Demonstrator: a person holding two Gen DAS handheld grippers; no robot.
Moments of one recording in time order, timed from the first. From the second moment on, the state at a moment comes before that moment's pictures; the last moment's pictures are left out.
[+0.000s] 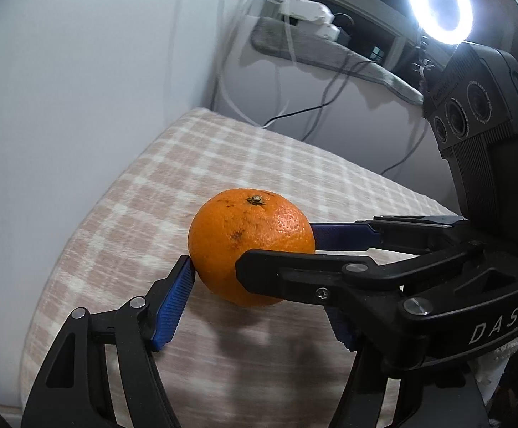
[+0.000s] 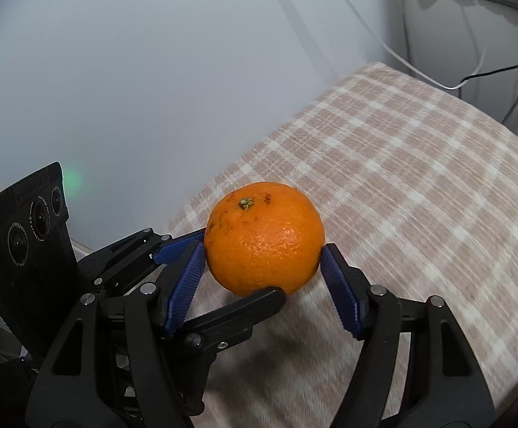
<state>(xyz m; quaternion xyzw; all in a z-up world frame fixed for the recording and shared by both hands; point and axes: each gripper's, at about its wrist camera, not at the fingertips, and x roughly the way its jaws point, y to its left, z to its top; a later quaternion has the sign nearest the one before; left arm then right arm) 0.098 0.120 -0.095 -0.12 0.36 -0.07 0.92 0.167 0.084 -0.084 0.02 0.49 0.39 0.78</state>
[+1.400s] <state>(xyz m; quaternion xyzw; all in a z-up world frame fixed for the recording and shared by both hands) 0.091 -0.172 -0.053 0.01 0.34 -0.30 0.89 0.047 -0.227 -0.034 0.15 0.42 0.19 0.88</state>
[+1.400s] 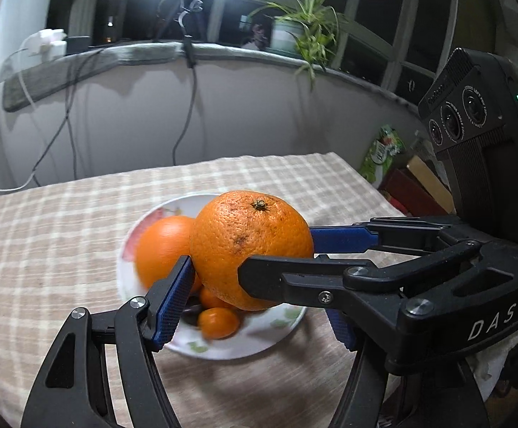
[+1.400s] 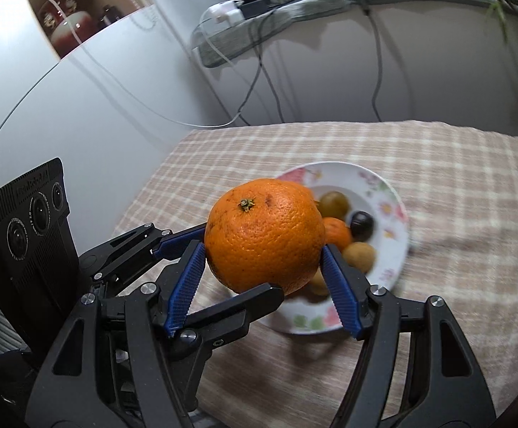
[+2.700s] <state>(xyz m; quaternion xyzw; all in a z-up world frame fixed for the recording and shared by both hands) 0.097 -0.196 -0.074 0.04 0.37 -0.31 0.87 0.049 -0.250 -0.058 0.14 0.44 0.17 0.87</state>
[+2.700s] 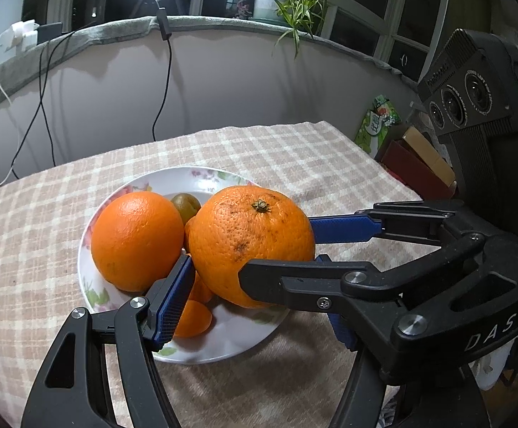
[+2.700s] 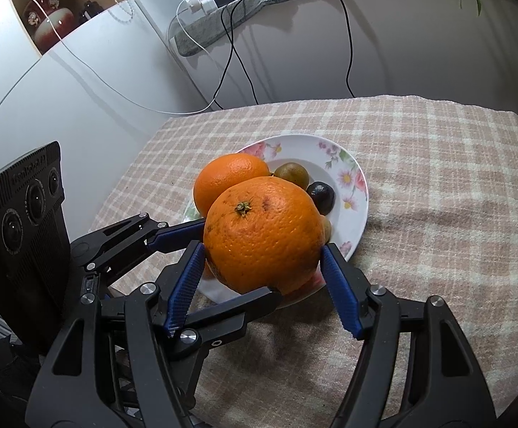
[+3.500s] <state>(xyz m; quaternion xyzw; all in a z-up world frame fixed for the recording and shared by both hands) 0.085 -0.182 -0.075 0.05 0.38 -0.30 0.87 0.044 -0.246 -0.051 0.12 0.43 0.16 0.88</state>
